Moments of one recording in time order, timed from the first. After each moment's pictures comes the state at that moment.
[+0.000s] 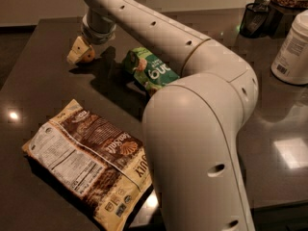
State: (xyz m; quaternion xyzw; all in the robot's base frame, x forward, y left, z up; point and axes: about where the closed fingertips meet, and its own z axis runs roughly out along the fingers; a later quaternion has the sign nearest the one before) arm 0.776 0.205 0.856 -0.43 0.85 0.11 0.30
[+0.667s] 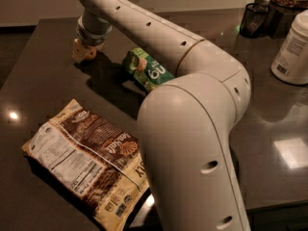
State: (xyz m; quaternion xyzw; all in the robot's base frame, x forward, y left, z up) arm 0.770 0.221 0.852 -0.44 0.84 0.12 0.29
